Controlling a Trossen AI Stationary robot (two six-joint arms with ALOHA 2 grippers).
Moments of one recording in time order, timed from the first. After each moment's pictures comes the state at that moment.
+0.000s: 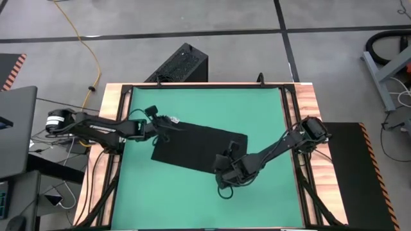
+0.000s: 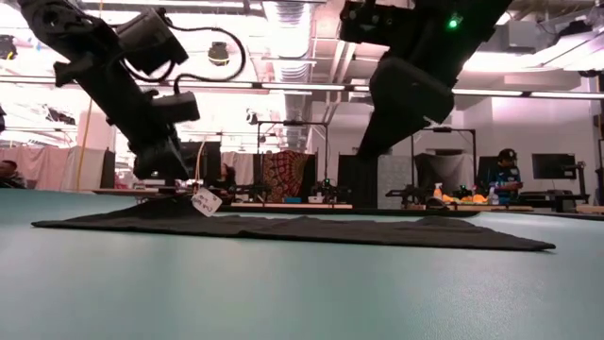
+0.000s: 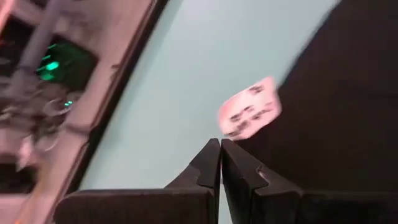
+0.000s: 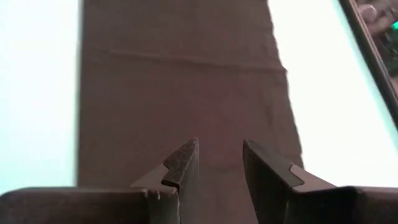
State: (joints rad) left arm 0.11 1.18 0.44 -0.07 -0.68 0.09; right arm 0.44 1.85 1.29 -0.65 0.74 0.50
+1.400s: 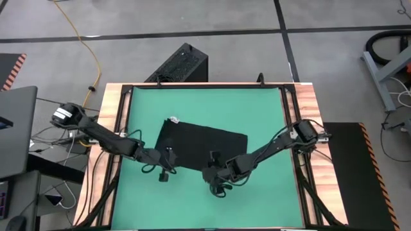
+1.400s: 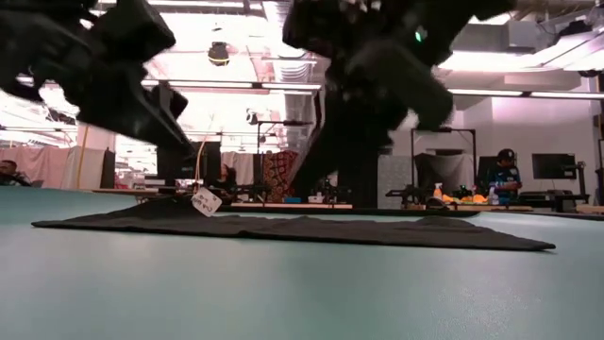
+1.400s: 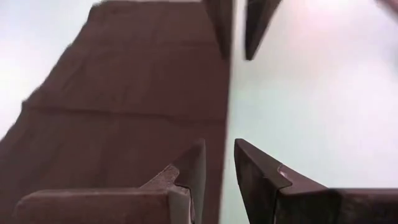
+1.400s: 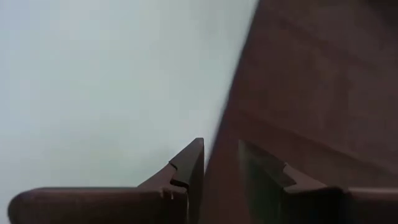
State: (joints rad) left arm -0.37 1.29 0.44 0.31 -0.28 -0.12; right arm 0.39 1.96 1.29 -0.24 0.38 0.08
